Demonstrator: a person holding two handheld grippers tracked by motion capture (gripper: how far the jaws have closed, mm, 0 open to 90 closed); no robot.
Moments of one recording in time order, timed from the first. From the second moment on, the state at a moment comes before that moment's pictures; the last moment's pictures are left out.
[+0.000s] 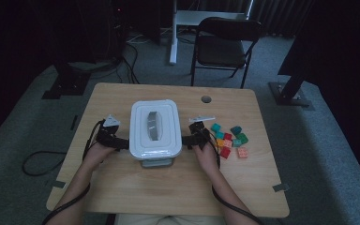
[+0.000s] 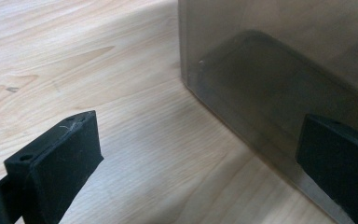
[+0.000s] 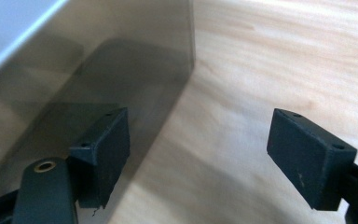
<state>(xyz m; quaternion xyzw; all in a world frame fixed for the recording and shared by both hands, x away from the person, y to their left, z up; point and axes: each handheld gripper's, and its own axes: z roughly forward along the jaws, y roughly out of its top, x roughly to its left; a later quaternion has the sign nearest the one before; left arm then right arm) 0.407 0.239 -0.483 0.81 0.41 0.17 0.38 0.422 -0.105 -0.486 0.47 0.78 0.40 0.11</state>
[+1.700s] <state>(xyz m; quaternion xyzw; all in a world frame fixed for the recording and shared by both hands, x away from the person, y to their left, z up) 0.387 0.211 -0.477 0.81 0.39 0.15 0.41 0.395 -0.150 -0.479 0.43 0.79 0.43 0.07</state>
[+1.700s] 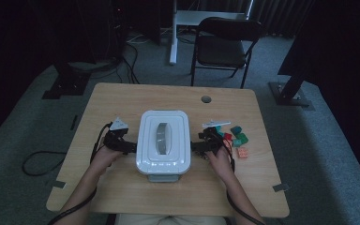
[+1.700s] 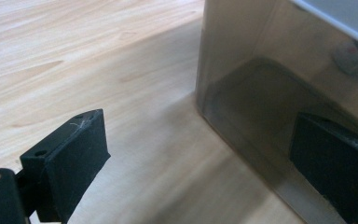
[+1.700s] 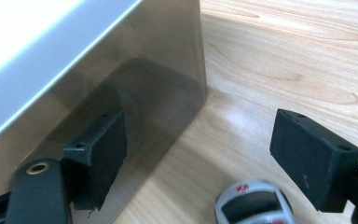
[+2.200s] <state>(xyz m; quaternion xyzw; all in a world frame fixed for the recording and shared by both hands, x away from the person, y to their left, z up) 0.357 0.188 -0.479 0.82 0.37 0.14 0.42 0.348 -0.177 -0.482 0.42 0.78 0.45 0.11</state>
